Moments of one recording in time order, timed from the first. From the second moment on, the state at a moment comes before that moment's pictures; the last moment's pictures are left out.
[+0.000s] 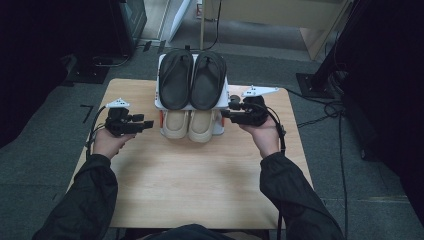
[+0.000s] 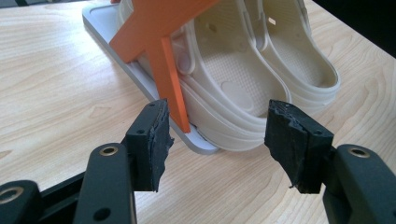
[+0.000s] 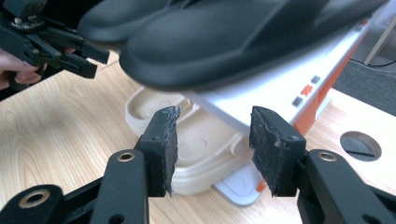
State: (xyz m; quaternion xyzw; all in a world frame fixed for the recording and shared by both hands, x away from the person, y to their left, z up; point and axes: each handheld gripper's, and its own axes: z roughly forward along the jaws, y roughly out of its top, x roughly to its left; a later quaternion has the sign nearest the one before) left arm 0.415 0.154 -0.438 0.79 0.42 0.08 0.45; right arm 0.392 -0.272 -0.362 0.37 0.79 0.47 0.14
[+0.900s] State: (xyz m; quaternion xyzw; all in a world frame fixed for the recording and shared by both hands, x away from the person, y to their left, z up) left arm 0.387 0.143 -0.445 0.80 0.40 0.07 0.44; right arm 0.348 -0.323 -0.443 0.40 0.79 0.45 0.12
